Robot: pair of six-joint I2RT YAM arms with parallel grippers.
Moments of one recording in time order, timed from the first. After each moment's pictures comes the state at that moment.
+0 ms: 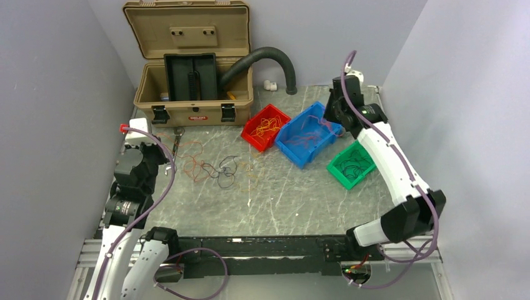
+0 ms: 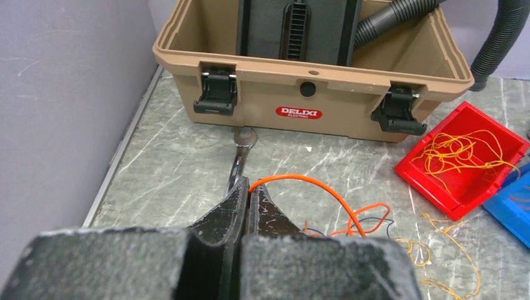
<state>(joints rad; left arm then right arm) -0.15 0.56 0.78 -0.34 -0.27 -0.10 0.30 1.39 1.48 -0.75 0.29 0.43</state>
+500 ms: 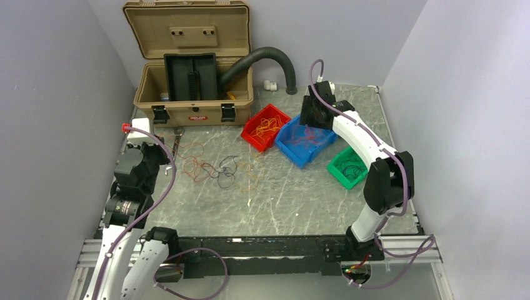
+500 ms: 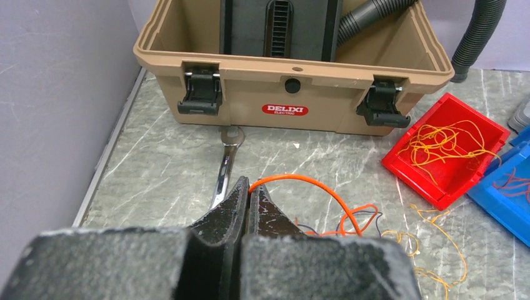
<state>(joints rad) -0.15 0.56 0.78 -0.34 -0.22 -0.10 0.35 1.70 1.47 -0.62 0.24 0.46</state>
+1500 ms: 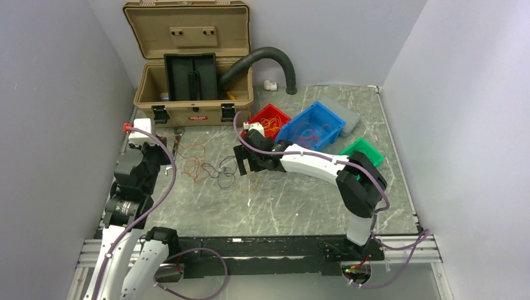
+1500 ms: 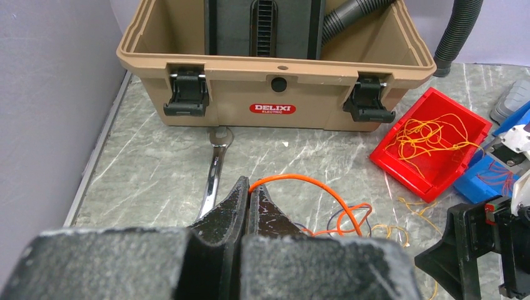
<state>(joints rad) -0.15 0.56 0.78 -0.34 -0.17 -0.10 0.91 1.81 1.31 -0.42 0.21 0.50</state>
